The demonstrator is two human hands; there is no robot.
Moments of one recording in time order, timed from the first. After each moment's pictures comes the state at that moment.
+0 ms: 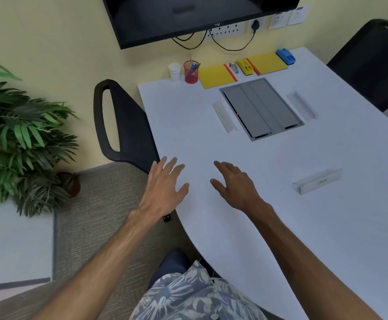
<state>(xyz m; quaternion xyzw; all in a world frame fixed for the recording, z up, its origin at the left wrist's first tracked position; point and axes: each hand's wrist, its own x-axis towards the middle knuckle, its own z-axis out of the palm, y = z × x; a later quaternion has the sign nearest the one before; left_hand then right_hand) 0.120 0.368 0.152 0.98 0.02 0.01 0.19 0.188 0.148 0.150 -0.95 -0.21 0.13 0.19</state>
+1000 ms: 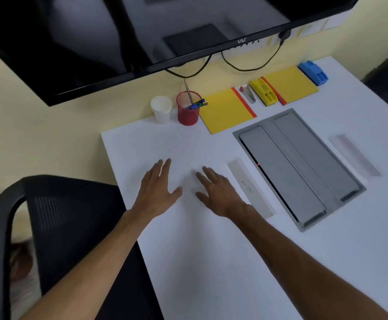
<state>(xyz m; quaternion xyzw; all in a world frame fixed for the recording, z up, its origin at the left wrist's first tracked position) 0.583 0.546 -0.011 0.95 0.04 -0.10 0.28 0.619 0.337 -0.018 -0.94 -0.24 0.19 0.11</state>
